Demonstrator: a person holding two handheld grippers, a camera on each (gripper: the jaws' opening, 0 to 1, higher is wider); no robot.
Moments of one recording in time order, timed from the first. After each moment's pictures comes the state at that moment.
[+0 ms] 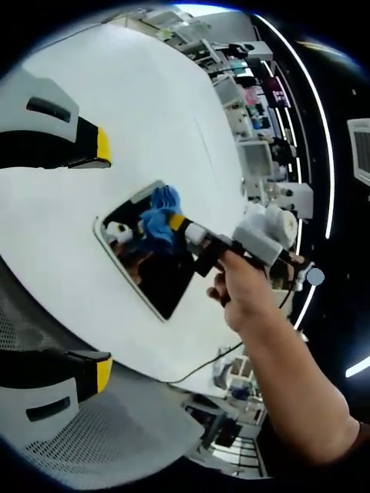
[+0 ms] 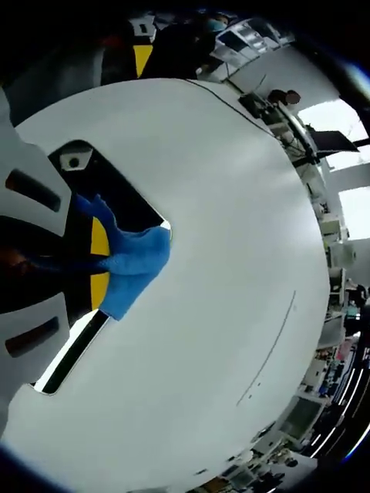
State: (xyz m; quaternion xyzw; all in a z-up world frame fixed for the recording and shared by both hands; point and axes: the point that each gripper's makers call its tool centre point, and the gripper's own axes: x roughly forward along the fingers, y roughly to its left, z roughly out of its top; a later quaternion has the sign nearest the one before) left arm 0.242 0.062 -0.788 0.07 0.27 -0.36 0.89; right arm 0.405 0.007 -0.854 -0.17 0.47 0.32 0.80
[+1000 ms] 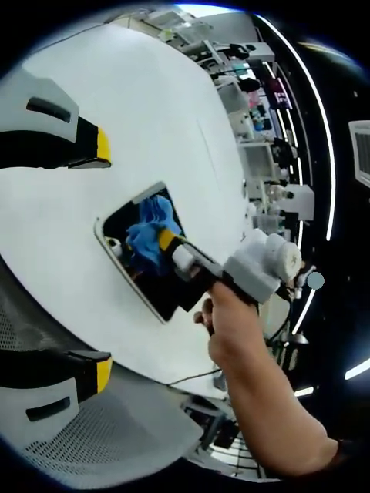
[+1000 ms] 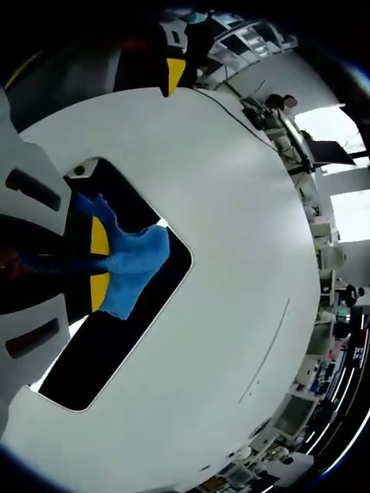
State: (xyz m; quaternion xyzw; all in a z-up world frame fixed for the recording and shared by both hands) left arm 0.243 0.063 -0.788 0.07 0.27 -0.35 0.89; right arm 0.370 0.004 -0.853 -0.15 0.45 0.33 0.82
